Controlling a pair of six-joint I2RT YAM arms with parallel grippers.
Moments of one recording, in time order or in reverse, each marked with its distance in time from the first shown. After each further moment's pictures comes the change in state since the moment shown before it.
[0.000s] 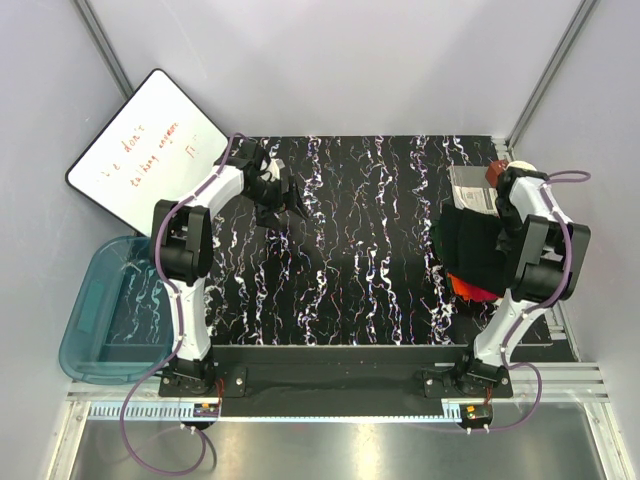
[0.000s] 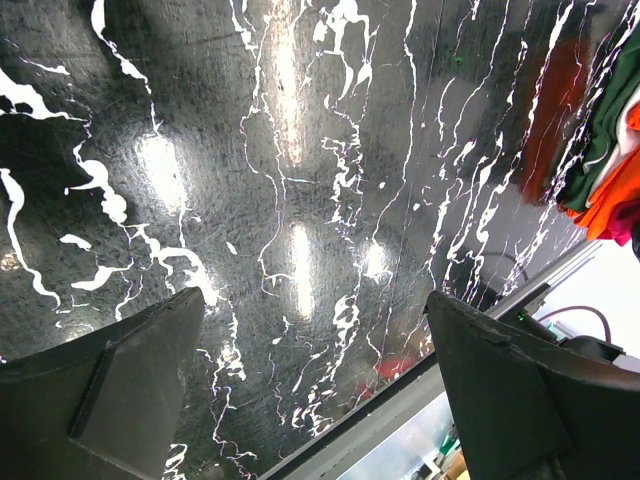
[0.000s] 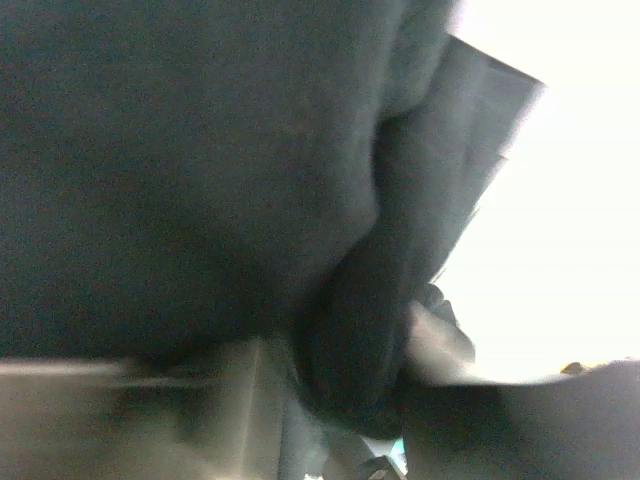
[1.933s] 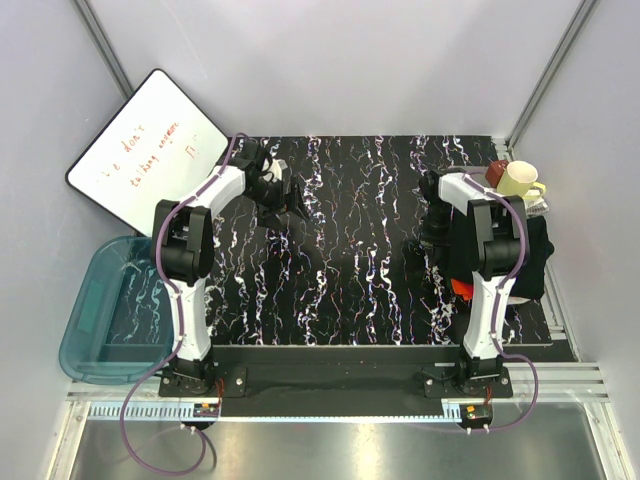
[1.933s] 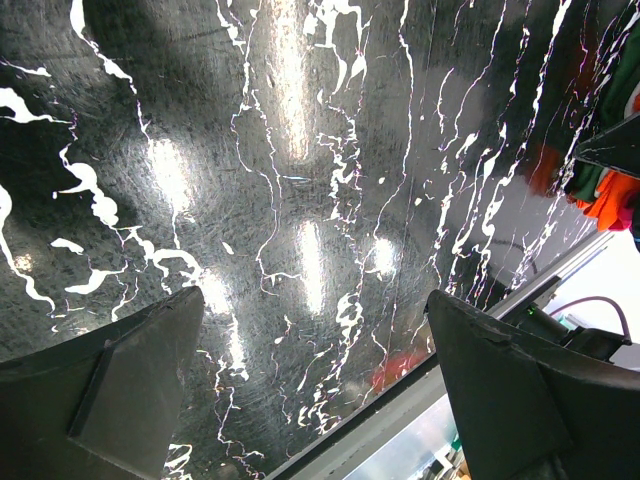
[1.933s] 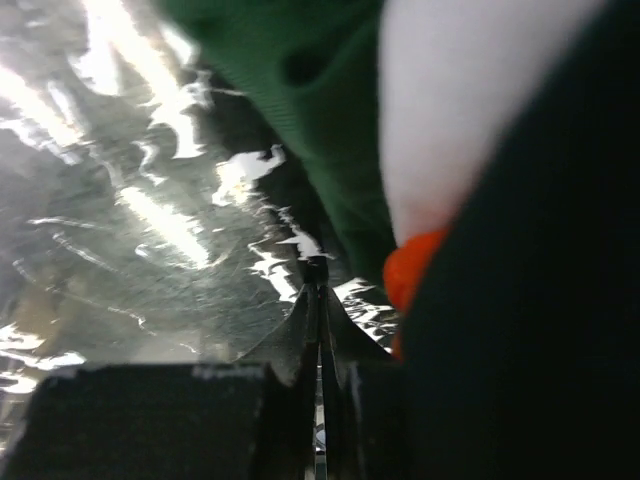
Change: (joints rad) left arm -0.009 0.000 0.000 -0.002 0.000 0.025; right arm 0.385 0.250 0.105 0.035 -0.491 -0.042
